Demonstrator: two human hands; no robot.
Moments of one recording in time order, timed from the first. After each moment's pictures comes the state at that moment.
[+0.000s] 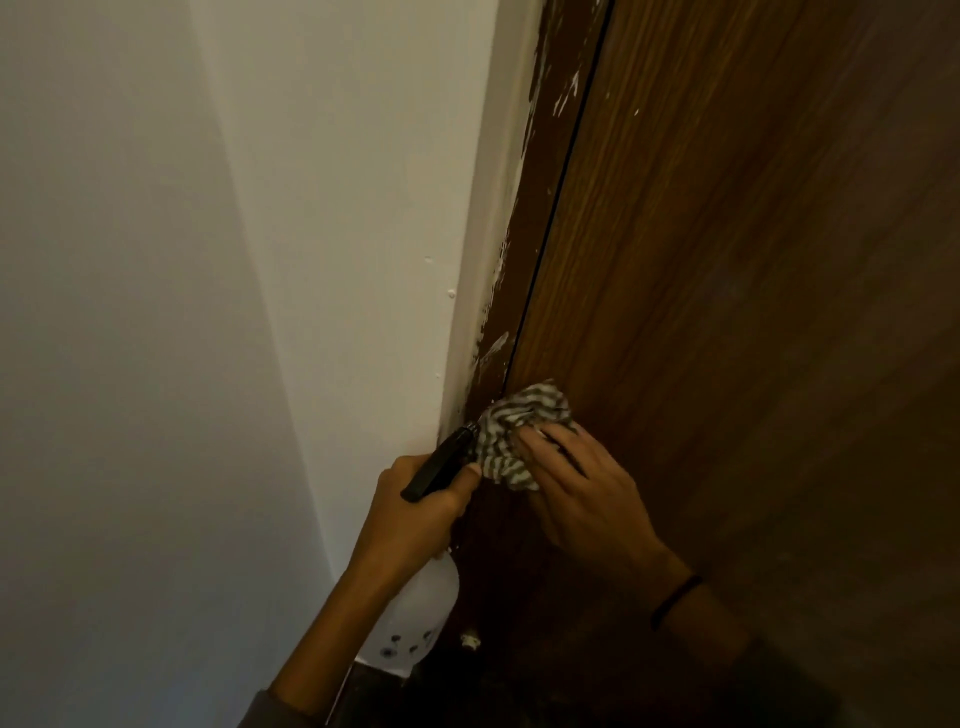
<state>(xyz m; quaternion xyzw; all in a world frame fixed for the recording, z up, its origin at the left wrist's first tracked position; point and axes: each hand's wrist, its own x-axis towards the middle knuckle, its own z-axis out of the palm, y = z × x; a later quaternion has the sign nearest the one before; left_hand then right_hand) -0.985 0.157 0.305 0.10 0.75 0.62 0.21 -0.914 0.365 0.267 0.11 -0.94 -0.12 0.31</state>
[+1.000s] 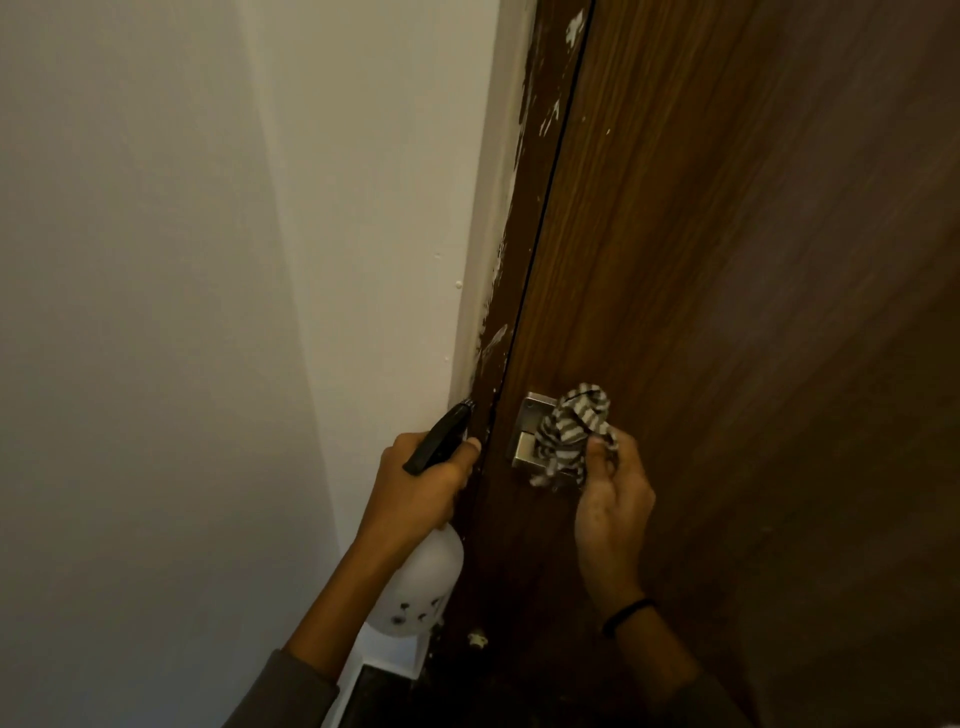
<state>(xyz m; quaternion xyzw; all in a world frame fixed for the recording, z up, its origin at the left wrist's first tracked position) -0.974 0.142 0.323 0.12 0.73 0.64 0.19 -0.887 0.299 0.295 -0.31 -0.69 0.50 0.42</state>
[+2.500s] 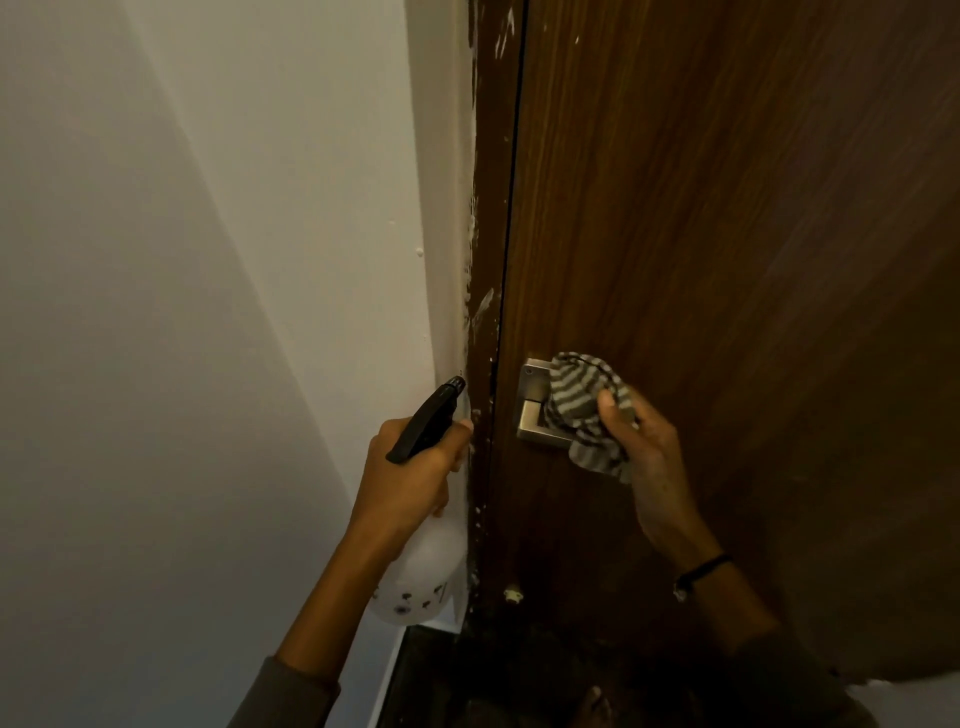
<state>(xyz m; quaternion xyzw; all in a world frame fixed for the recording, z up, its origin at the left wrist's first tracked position) -0.973 0.142 0.322 0.12 0.75 0.62 0.18 -0.872 0.350 0.293 -0.17 -0.64 0.70 0.25</state>
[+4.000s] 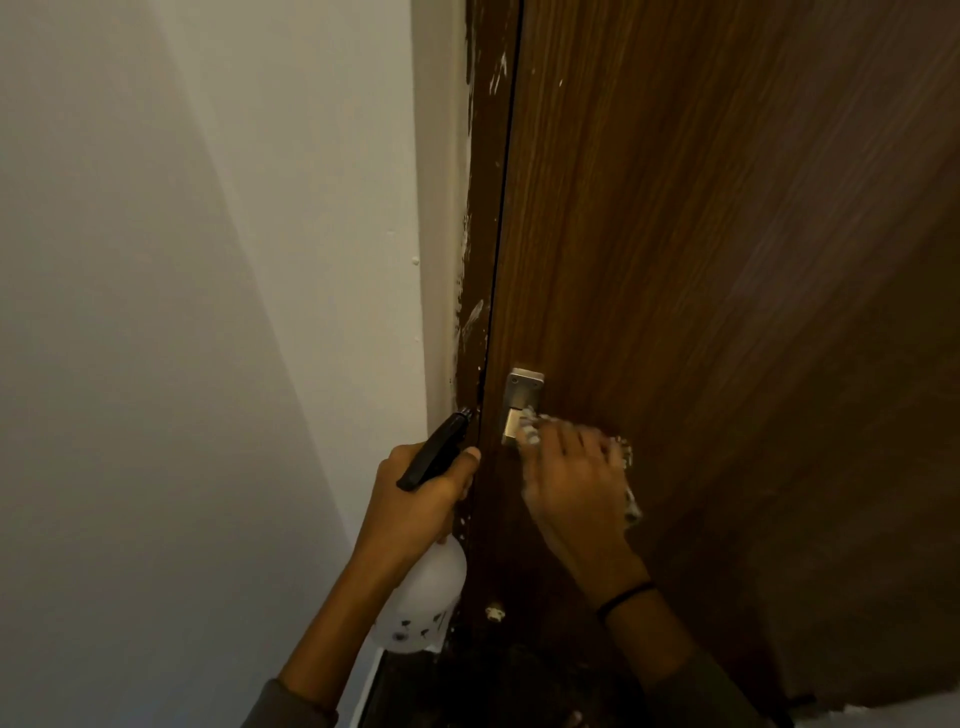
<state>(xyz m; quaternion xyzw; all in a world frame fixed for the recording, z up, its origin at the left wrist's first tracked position) -0.942 0.144 0.323 0.12 0.75 0.62 0.20 -0.886 0.314 0.256 -0.19 -0.93 0.04 0.32</state>
